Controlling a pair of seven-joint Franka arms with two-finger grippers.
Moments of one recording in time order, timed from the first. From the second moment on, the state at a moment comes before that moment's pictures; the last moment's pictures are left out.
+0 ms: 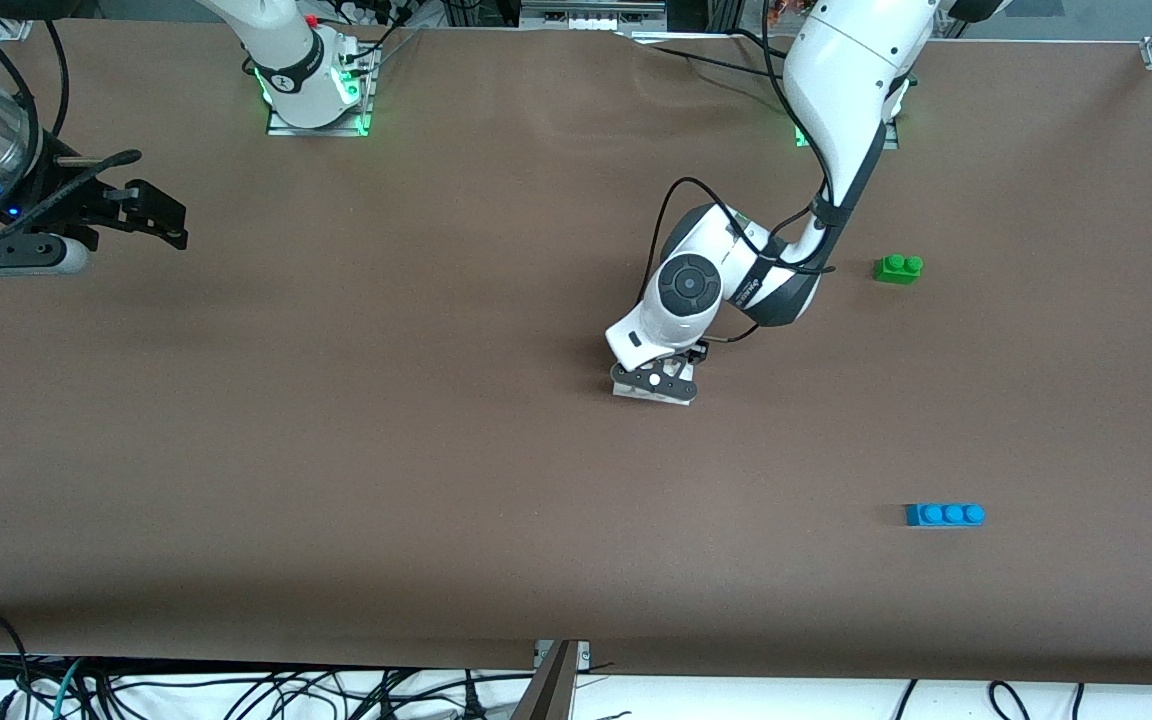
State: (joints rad) left arm -0.53 0.68 -0.10 -1.68 -0.04 2.26 -0.35; right arm 0.26 0.07 -0.13 -1.51 0.00 1.51 0.10
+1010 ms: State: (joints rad) left arm -0.53 0.69 -0.09 -1.68 -0.04 2.30 -0.40; right arm 0.26 0.07 -0.13 -1.51 0.00 1.52 0.10
